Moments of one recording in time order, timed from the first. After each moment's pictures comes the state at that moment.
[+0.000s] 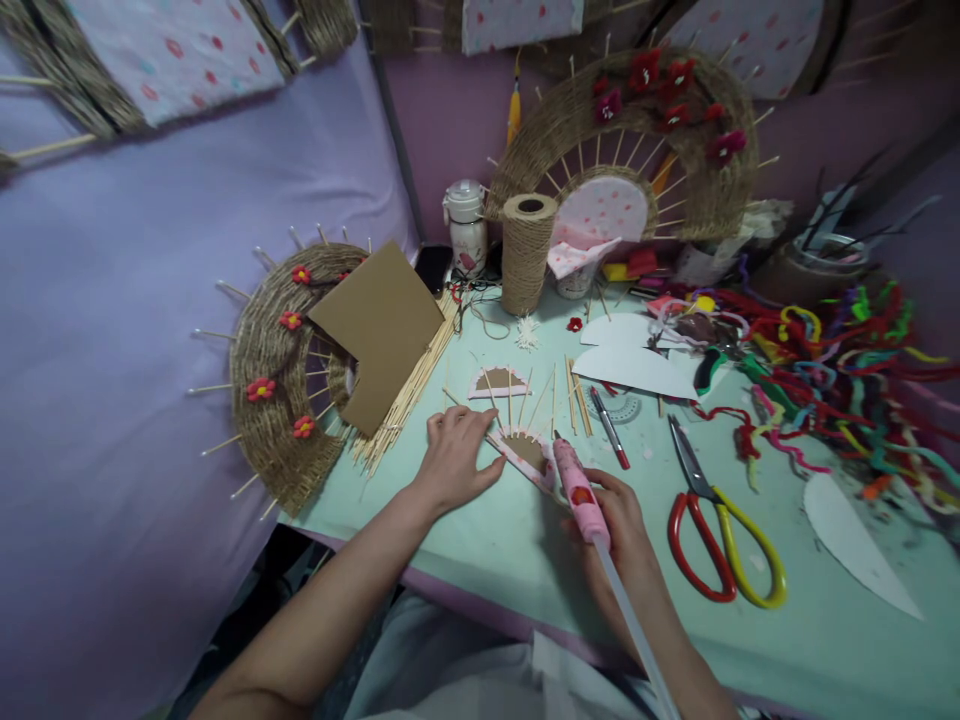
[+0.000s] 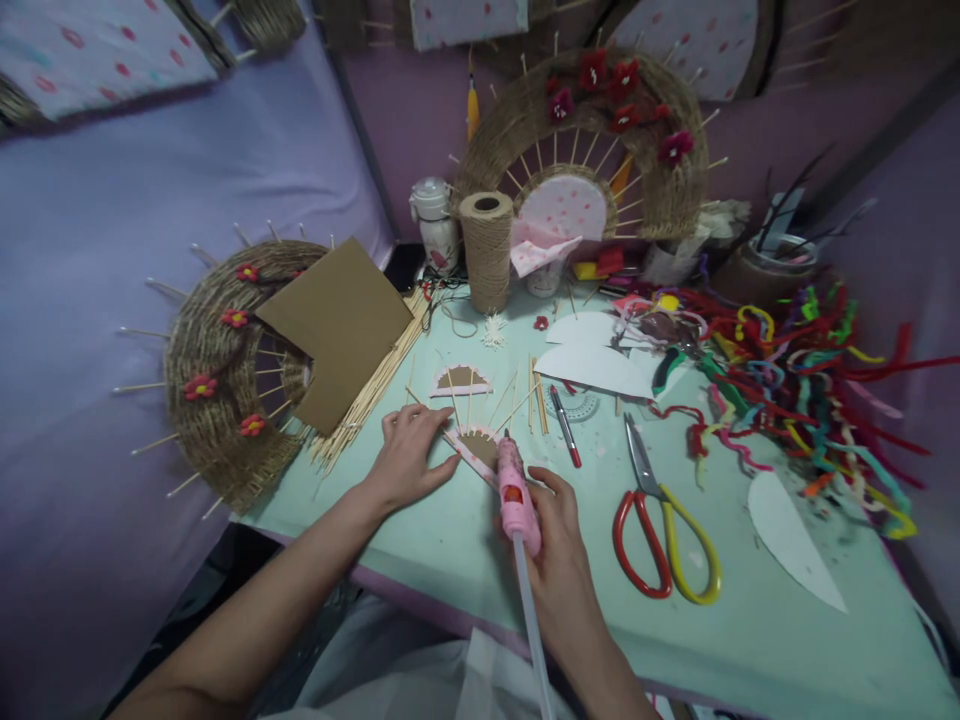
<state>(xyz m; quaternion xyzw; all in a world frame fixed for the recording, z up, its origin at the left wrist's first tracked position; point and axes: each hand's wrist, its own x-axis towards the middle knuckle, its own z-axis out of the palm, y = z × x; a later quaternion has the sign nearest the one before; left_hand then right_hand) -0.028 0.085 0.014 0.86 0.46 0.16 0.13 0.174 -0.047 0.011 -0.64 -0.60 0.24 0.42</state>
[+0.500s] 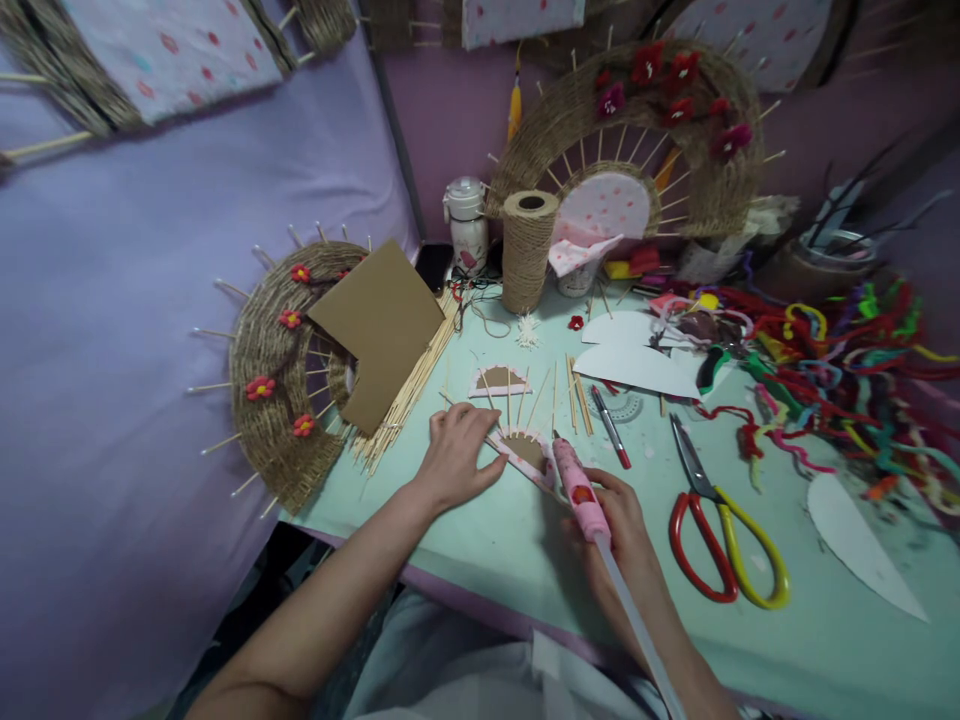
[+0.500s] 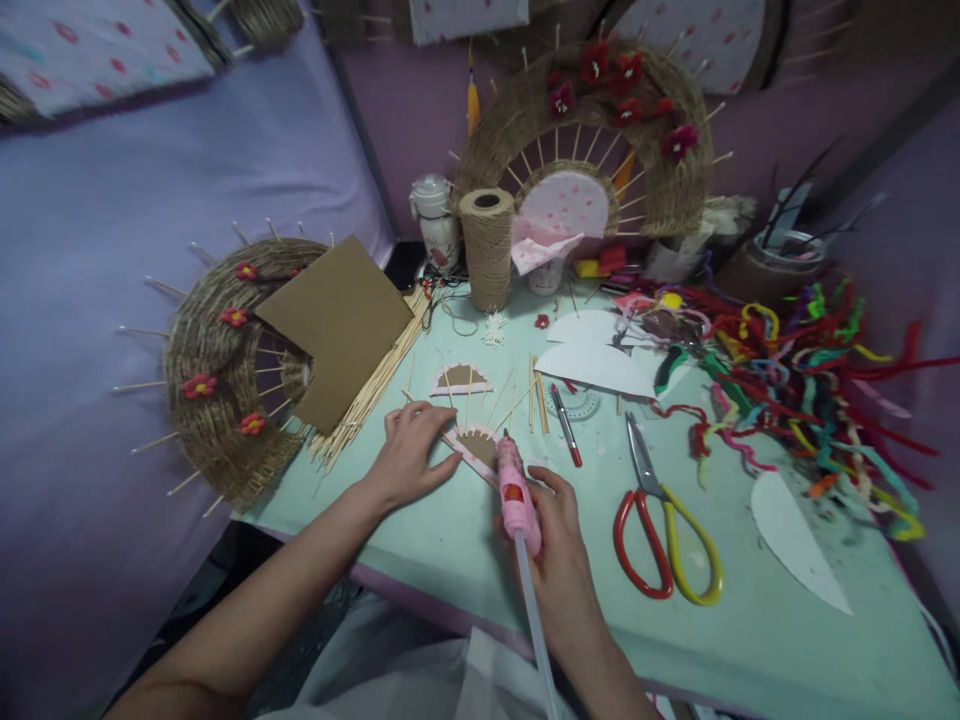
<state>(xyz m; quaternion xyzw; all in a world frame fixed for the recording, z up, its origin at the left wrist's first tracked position) -0.027 0.087 0.017 0.87 0.44 0.15 0.14 0.169 -0.045 0.007 -0.65 -0.57 0.24 0.44</state>
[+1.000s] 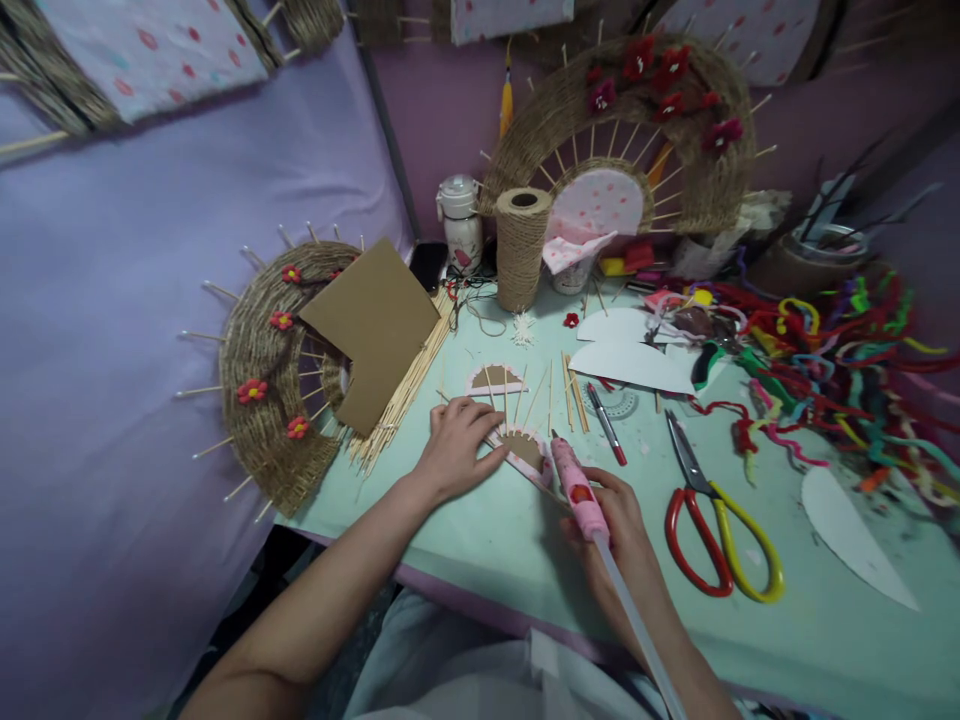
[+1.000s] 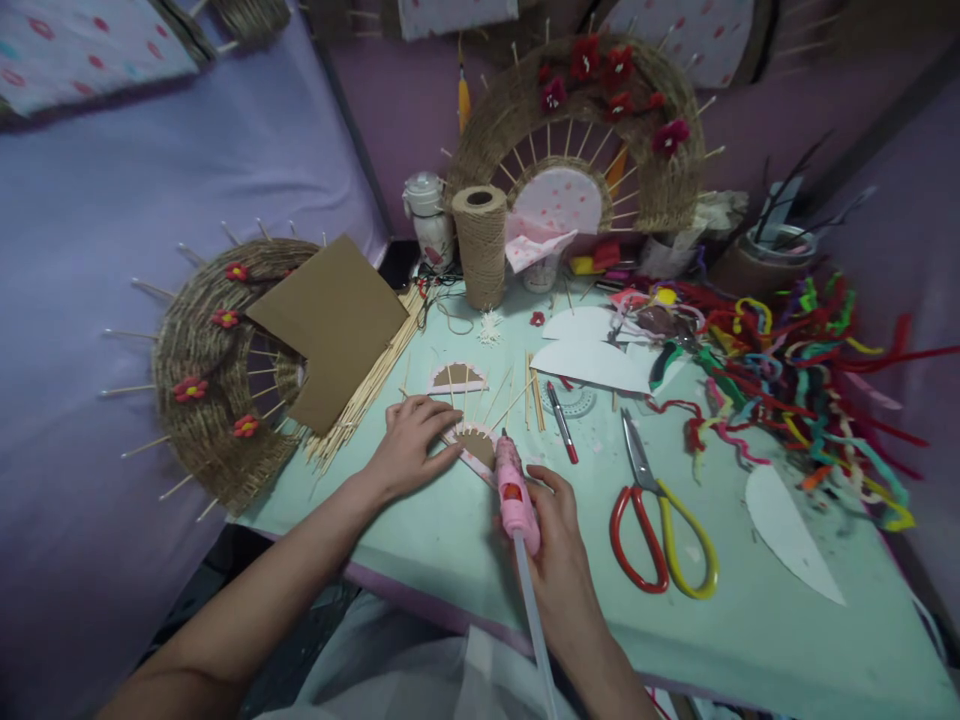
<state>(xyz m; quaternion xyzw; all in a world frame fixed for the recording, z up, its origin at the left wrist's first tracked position) -0.021 0.097 0.020 0.88 0.43 0.14 0.15 0.176 -0.048 0.007 -0.65 -0.58 0.25 0.42</state>
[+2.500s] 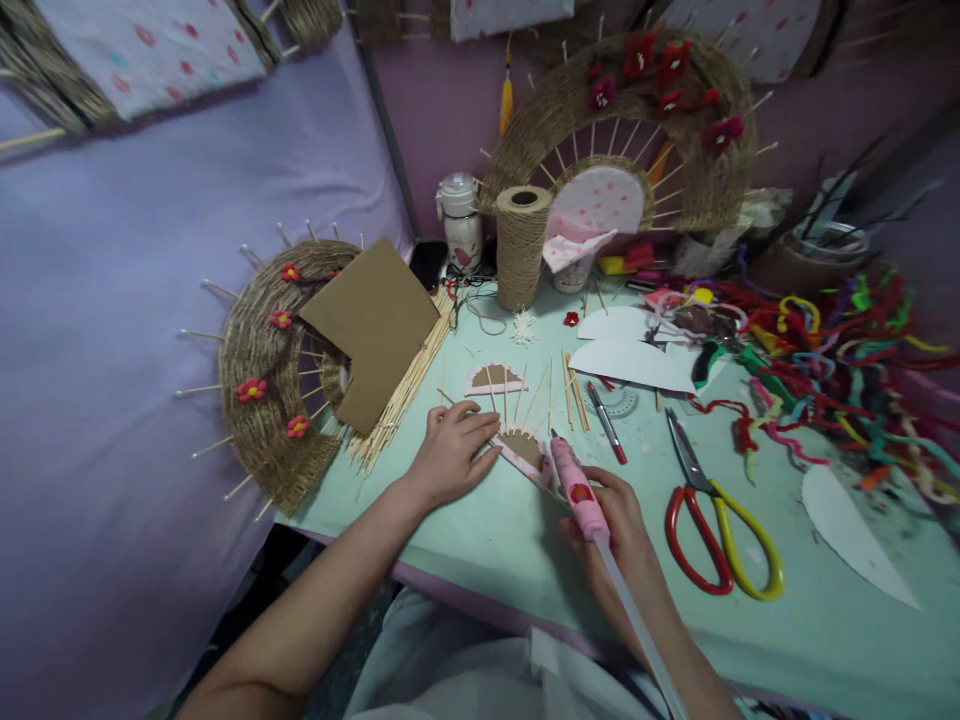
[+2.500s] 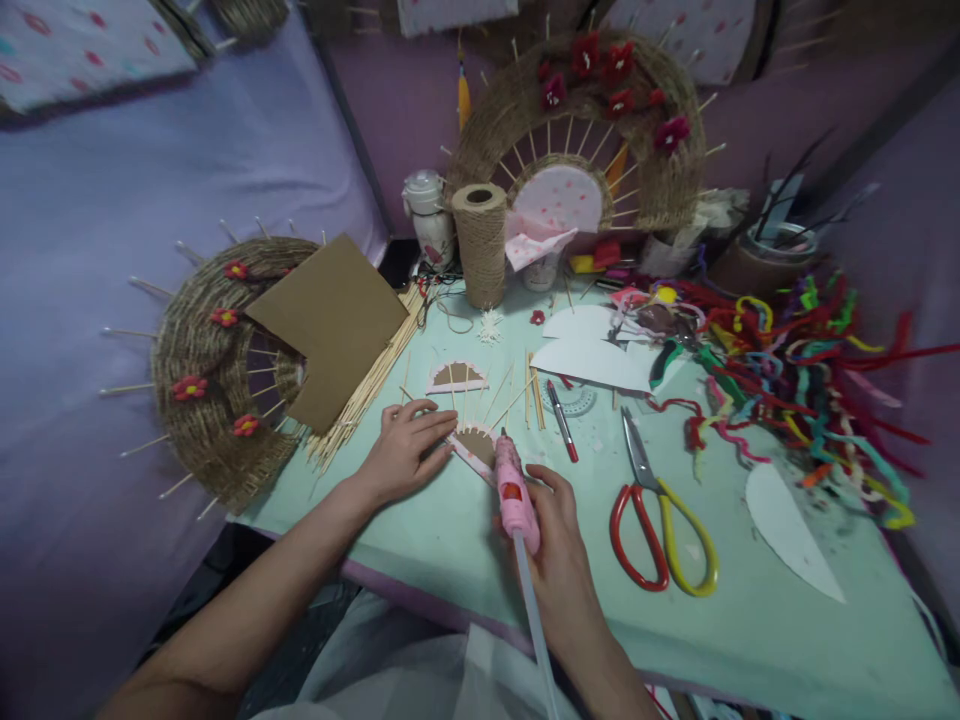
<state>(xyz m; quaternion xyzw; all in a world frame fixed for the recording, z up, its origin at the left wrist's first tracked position) -0.032 0.093 0.019 0.90 0.39 0.15 0.13 0.177 -0.049 0.007 -0.65 -0.58 0.27 0.42</state>
